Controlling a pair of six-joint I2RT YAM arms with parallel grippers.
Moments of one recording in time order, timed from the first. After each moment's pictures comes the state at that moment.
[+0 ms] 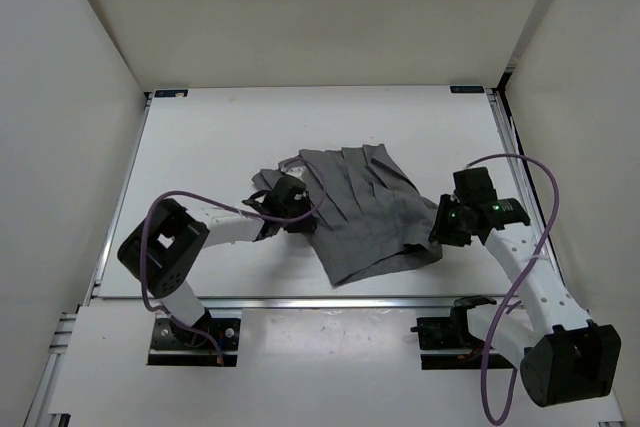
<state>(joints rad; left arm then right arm) -0.73 1.64 0.74 0.07 0.00 -0.68 0.20 0.98 0.80 -0.93 -0.04 0.42</state>
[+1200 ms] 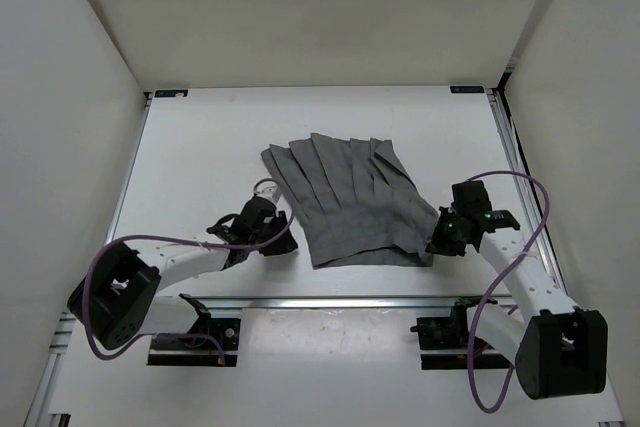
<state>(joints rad) -0.67 1.29 0.48 -0.01 0.05 -0.71 0.14 1.01 0.61 -0.76 -0.11 0.46</state>
